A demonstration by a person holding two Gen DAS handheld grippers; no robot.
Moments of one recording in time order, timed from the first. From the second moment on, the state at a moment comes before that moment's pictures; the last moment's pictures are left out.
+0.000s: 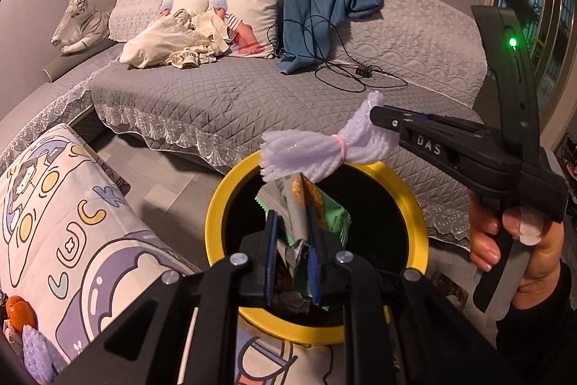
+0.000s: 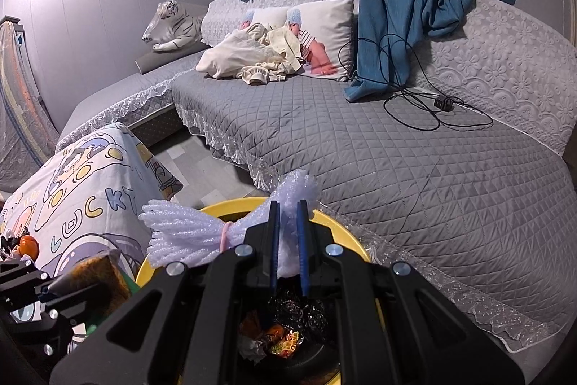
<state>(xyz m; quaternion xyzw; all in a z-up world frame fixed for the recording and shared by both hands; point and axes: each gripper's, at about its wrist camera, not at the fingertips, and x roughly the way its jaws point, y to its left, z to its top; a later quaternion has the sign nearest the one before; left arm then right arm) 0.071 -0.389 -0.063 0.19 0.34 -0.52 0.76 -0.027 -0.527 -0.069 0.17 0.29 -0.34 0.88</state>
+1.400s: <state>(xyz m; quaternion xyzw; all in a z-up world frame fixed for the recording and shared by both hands) 0.109 -0.369 -0.070 0.15 0.38 -0.49 0.77 -0.039 -0.539 -0.060 0.21 0.28 -0.33 0.87</state>
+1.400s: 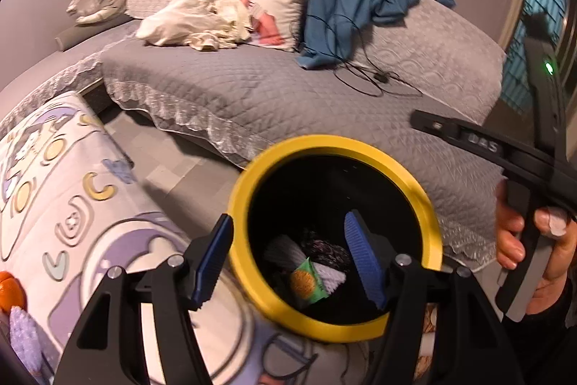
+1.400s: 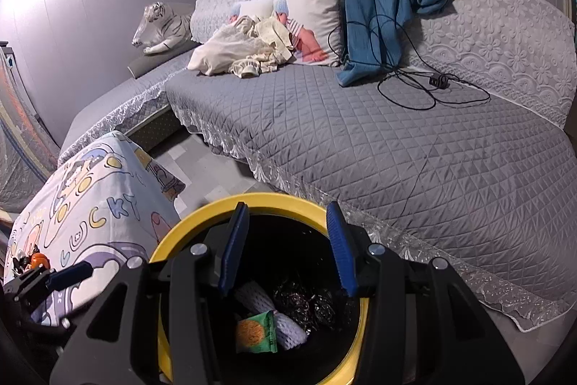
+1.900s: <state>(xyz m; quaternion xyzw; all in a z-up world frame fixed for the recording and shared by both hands) 0.175 -0.258 -0.033 0.10 0.35 -0.38 0.85 0.008 -0.480 -0.036 0.17 0.28 -0.25 0.91</state>
